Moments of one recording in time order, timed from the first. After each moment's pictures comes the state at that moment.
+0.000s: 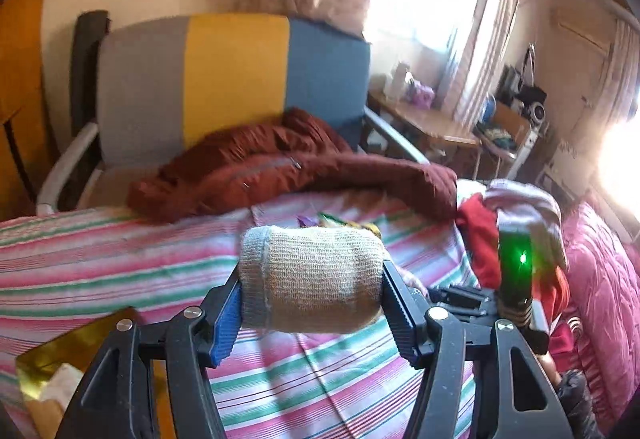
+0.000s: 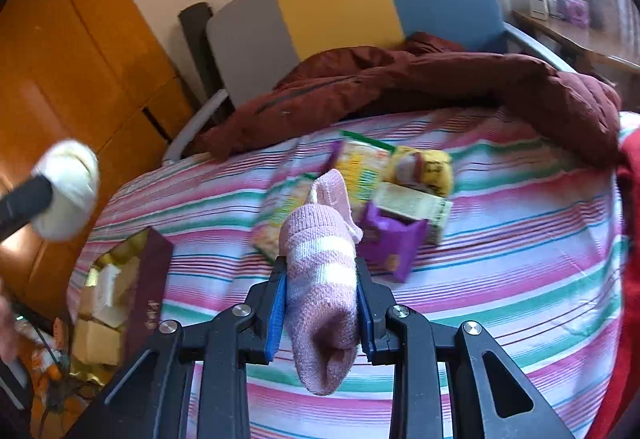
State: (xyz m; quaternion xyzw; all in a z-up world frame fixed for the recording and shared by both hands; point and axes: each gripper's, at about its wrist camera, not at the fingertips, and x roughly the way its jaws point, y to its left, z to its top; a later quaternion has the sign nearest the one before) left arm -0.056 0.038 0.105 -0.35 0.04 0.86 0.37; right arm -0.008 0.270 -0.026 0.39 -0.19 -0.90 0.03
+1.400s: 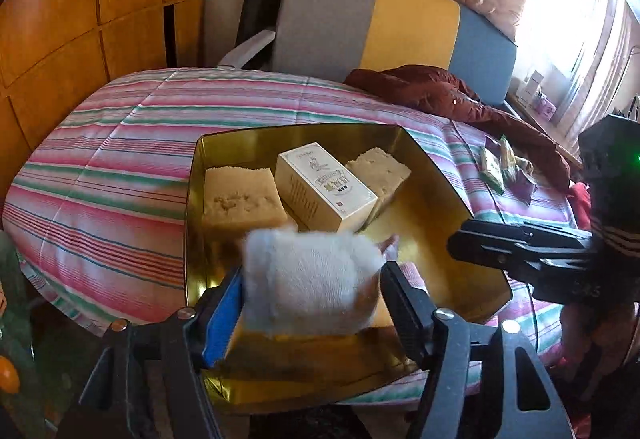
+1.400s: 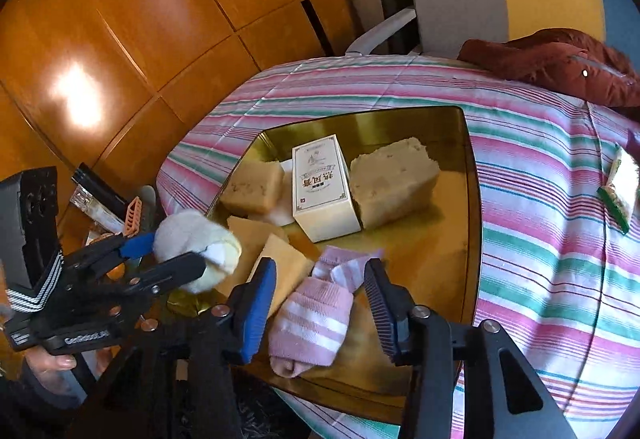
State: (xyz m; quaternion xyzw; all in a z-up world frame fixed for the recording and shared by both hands) left arm 0.010 -0.249 -0.012 -0.43 -0.01 0.89 0.15; right arm -0.002 -0.042 -0.033 0.45 -0.09 -0.85 0.25
